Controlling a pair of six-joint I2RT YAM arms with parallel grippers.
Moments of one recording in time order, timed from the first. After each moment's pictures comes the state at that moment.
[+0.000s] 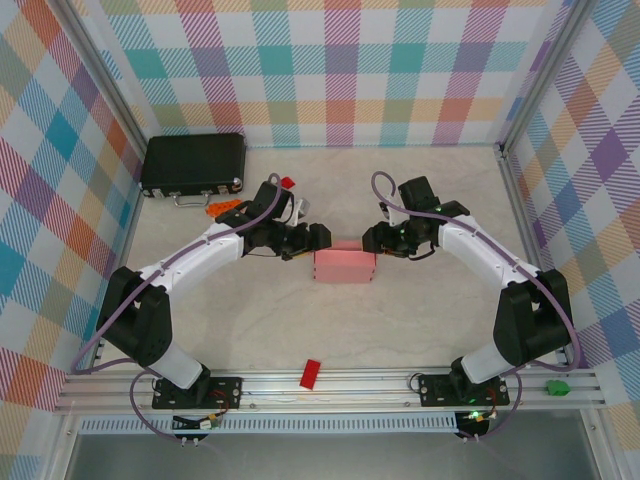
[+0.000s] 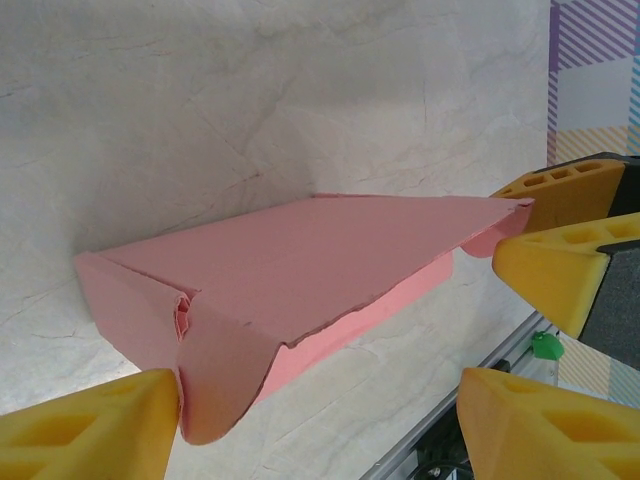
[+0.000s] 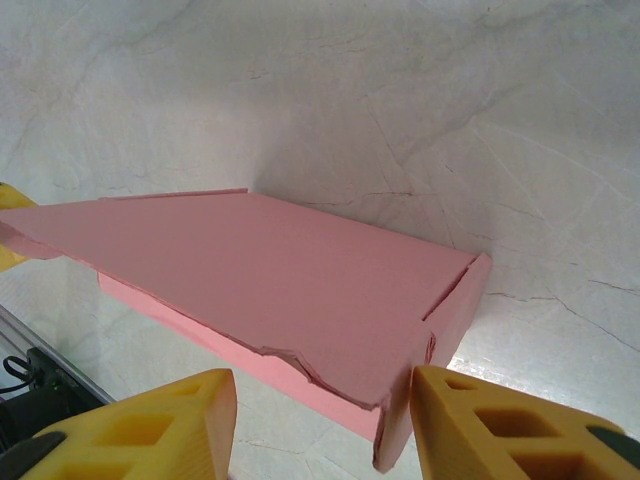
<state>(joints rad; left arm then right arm) -0.55 1.56 1.19 -0.54 0.49 -0.66 0.39 1.51 1.15 -0.75 -0.48 0.36</state>
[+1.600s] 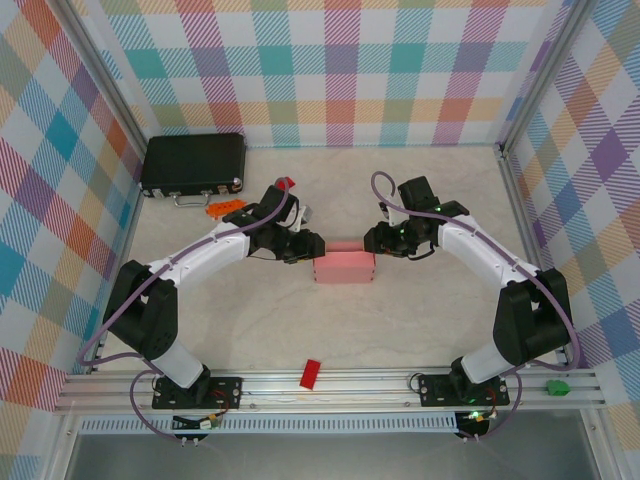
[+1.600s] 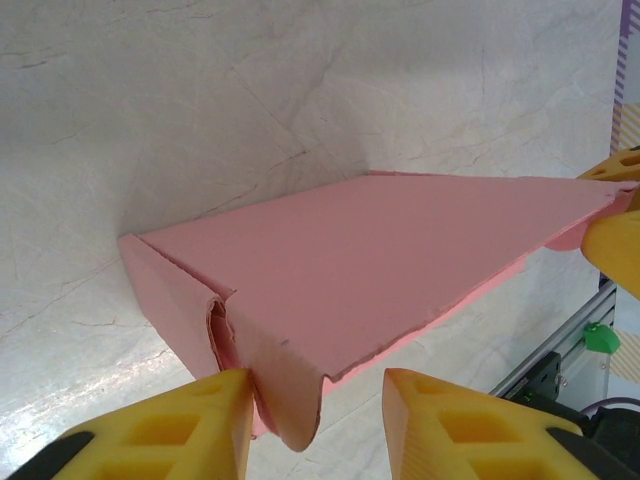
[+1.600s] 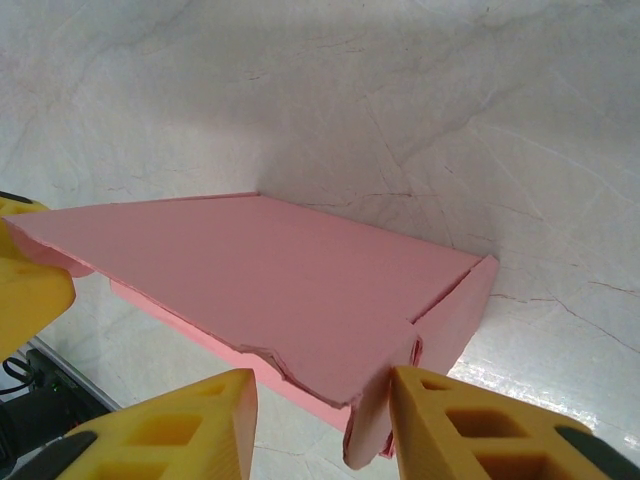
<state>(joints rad) -0.56 1.61 1.19 -0.58 0.45 -0.60 0.39 1.52 1.15 -0.75 -0.48 0.36</state>
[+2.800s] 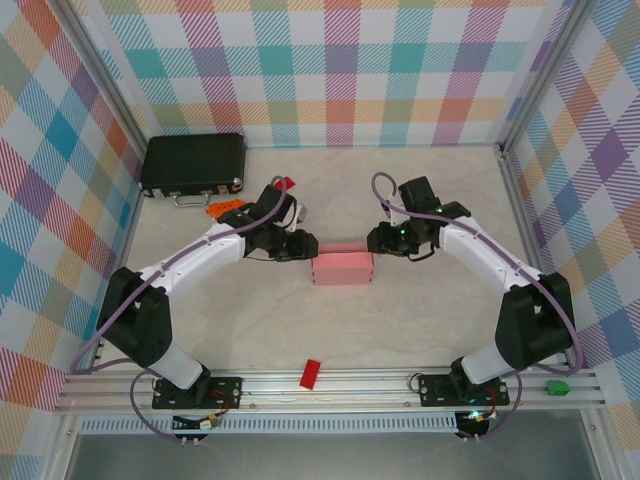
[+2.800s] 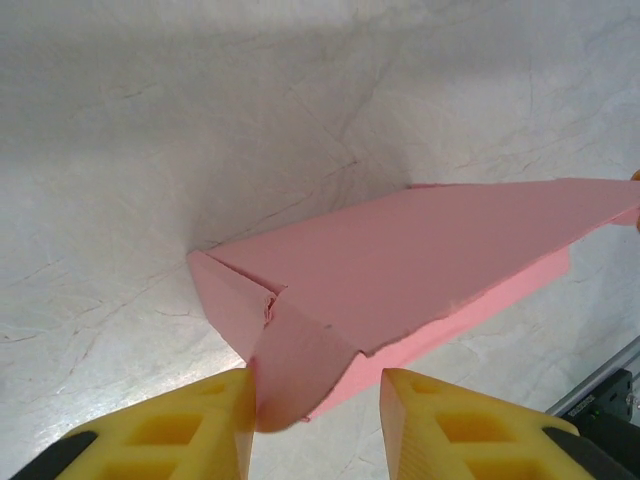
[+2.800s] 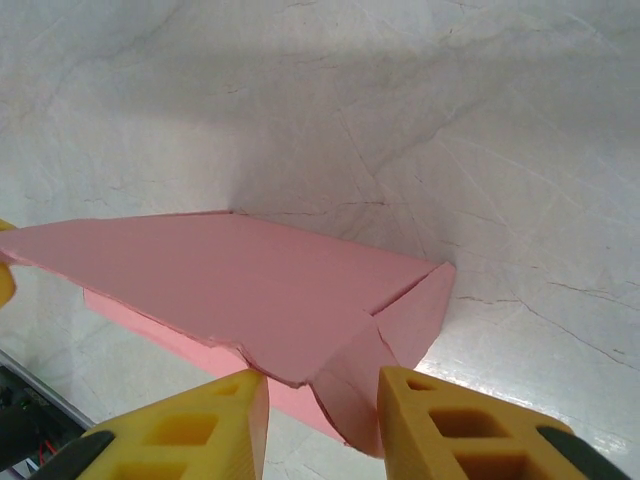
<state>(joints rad) -0.57 1.55 1.20 -0.66 0.32 -0.54 0.39 1.49 1.15 -0.76 -0.41 0.36</state>
